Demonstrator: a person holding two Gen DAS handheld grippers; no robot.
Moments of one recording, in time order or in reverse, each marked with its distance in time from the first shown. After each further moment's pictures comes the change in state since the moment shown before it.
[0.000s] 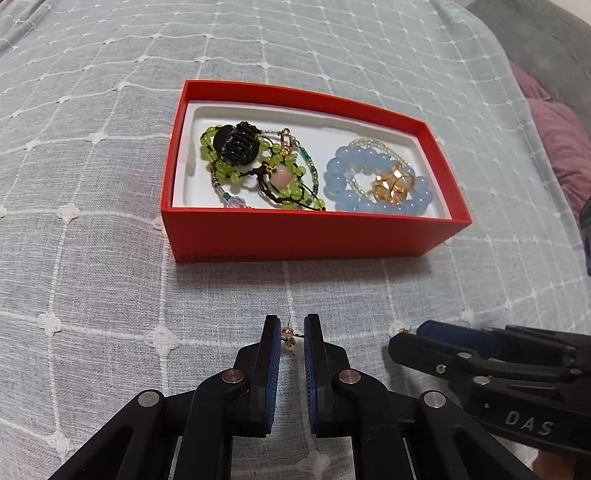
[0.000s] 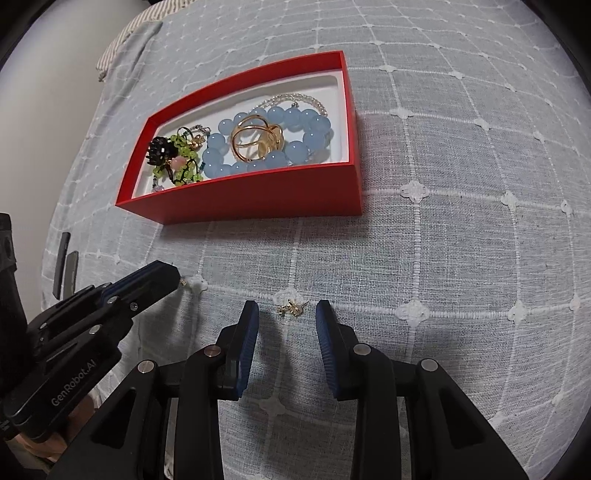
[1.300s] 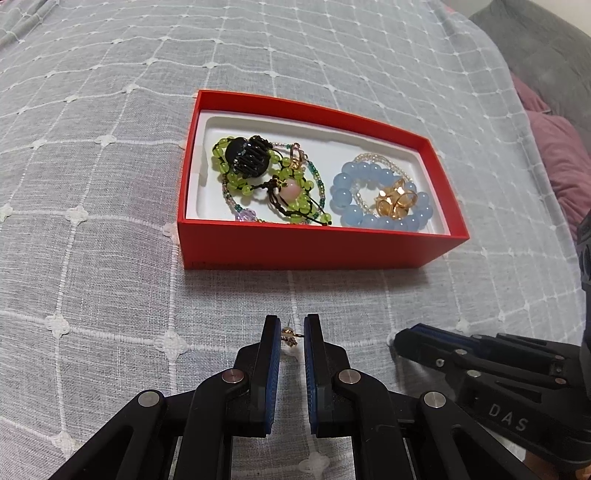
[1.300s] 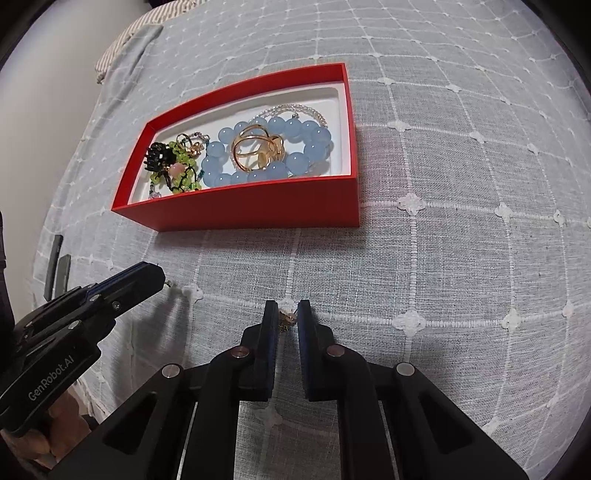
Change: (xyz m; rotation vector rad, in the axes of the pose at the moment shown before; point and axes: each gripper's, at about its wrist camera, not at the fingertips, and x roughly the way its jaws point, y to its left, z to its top) left arm -0.007 0.006 0.003 -0.031 -0.013 -0.017; right arm -0.003 0.000 0.001 -0.012 -0.042 -0.027
